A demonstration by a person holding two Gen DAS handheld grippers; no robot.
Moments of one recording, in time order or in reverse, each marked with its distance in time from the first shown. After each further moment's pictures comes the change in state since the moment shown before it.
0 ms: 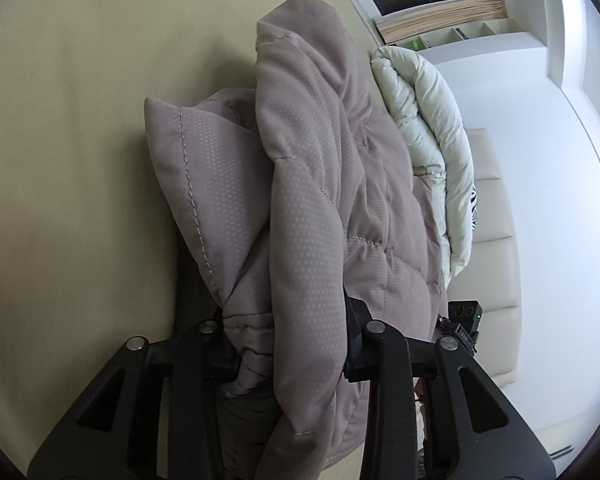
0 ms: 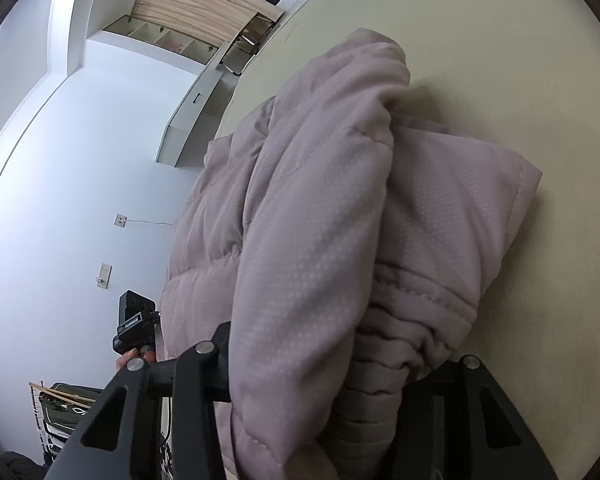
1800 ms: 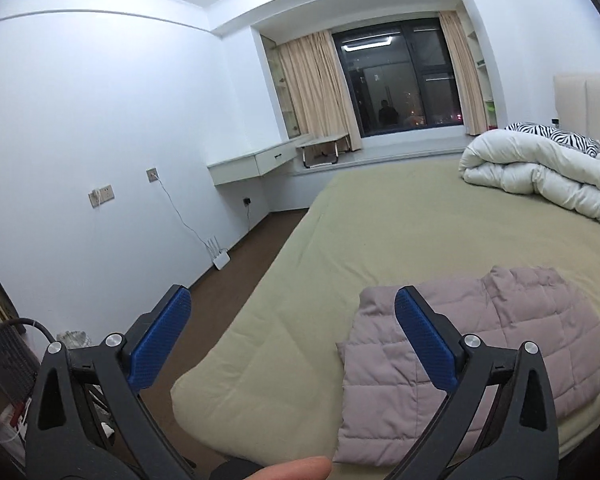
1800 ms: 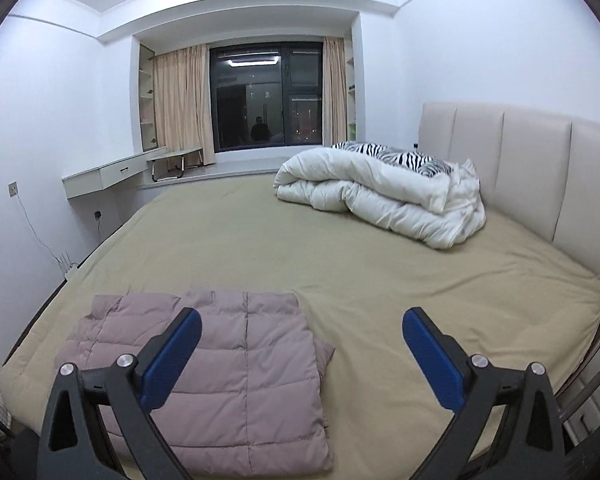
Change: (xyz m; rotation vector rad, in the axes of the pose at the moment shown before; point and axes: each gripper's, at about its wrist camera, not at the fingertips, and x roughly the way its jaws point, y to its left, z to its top) left arm -0.236 -0.318 -0.483 0.684 -0.928 1.050; right arm -0.241 0.267 -0.347 -0.494 -0.700 -0.789
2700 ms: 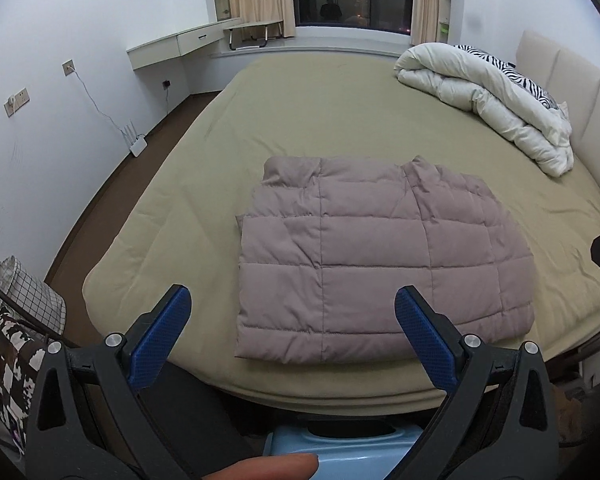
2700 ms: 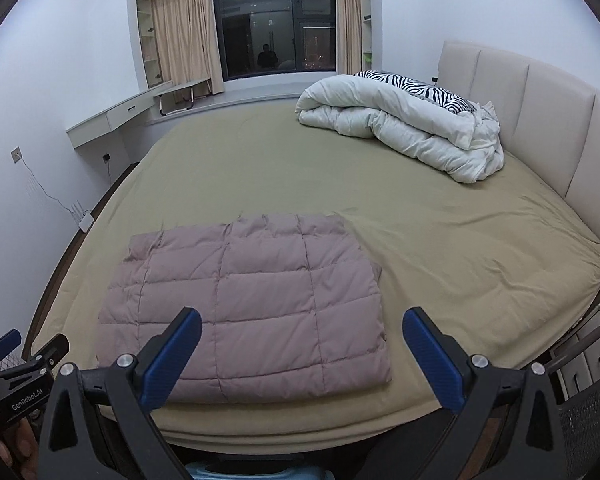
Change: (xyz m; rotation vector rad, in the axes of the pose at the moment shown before) left arm 0.032 -0.028 -0.052 -0.032 0.454 -0.327; right arm -0.014 0.080 -0.010 0.021 0.323 0.035
